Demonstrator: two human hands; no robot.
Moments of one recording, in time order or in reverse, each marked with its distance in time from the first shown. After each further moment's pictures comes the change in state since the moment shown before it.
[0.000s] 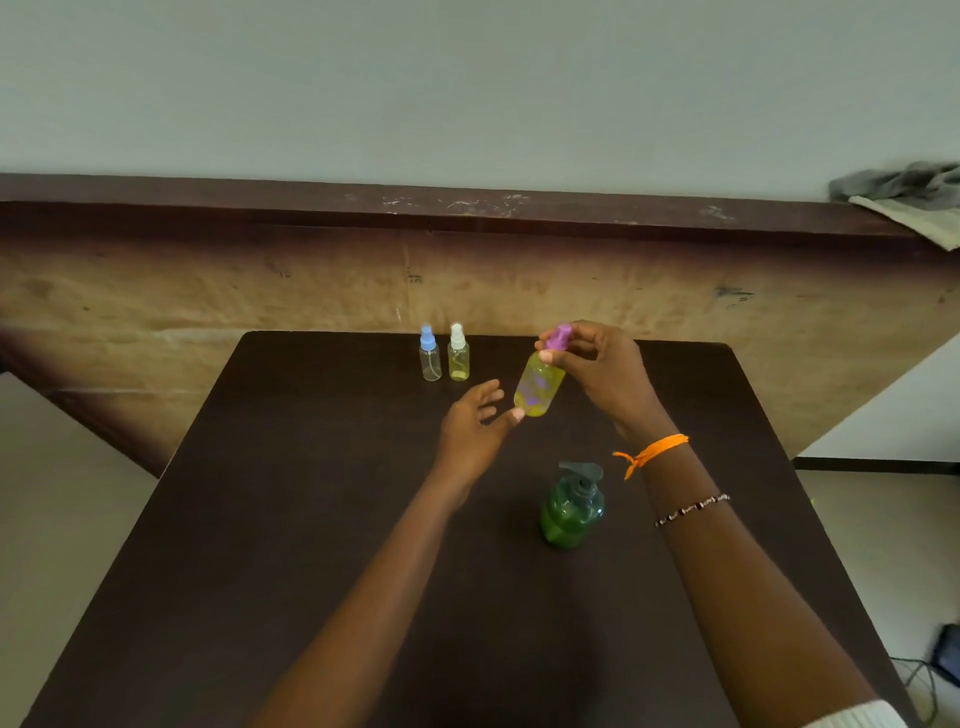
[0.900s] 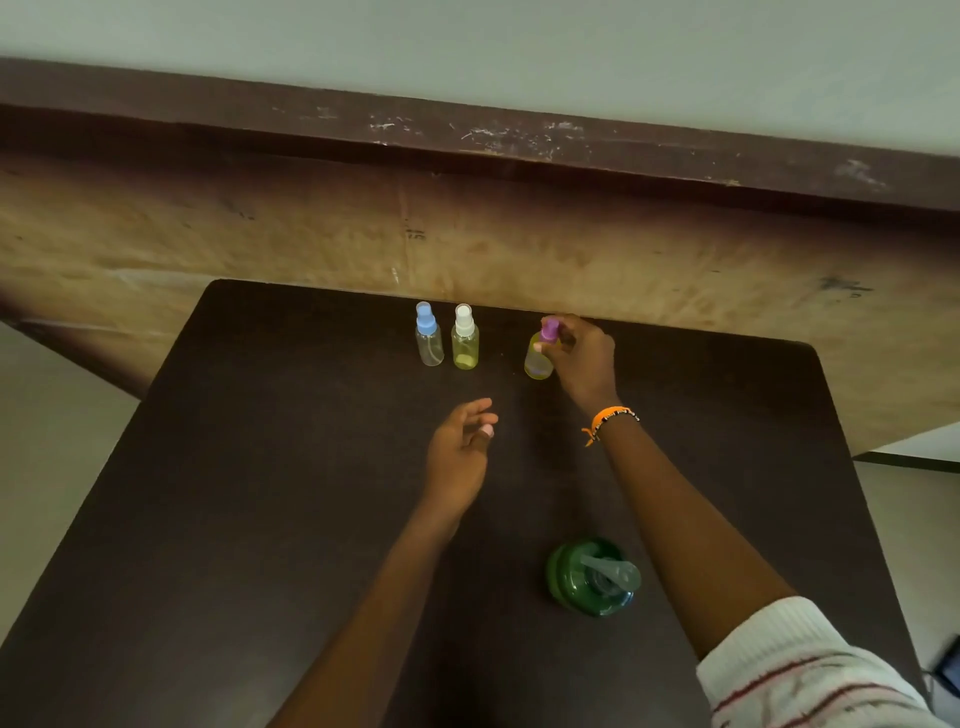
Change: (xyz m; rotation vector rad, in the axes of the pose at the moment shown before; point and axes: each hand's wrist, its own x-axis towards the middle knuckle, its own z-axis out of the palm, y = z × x) left_hand 0.068 -0.059 0.008 0.015 0.160 -0.198; right_hand 0.124 0.141 0.060 -0.323 0.034 0.152
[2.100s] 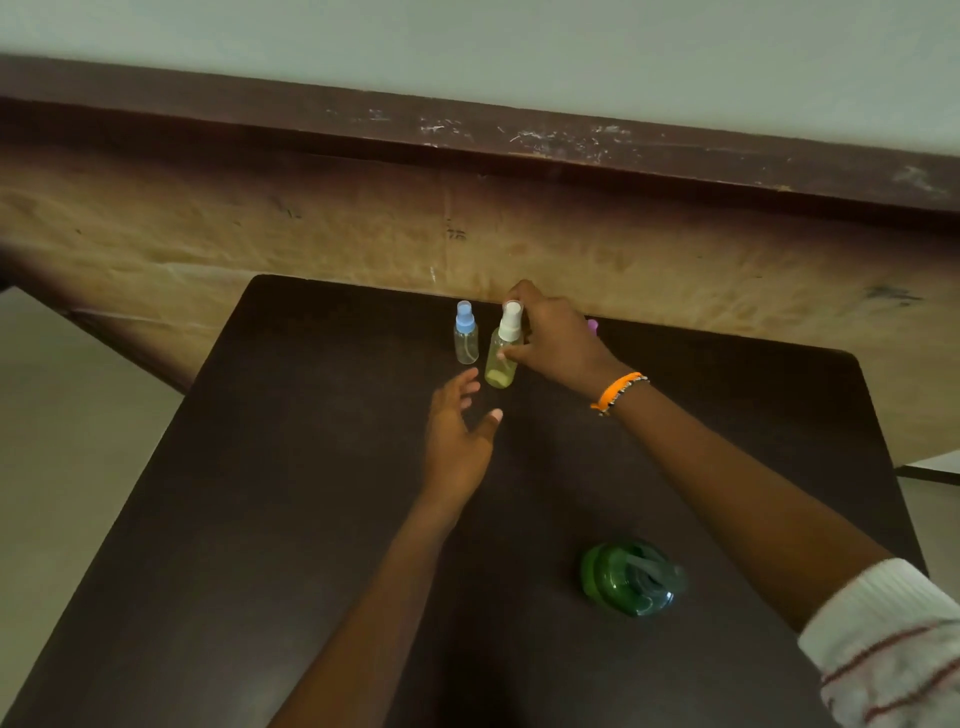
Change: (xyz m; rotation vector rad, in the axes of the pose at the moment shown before) left_hand 0.003 0.006 -0.035 -0.050 0.134 0.091; right_hand -0.012 -0.093 0.009 -0.296 -0.368 -0.378
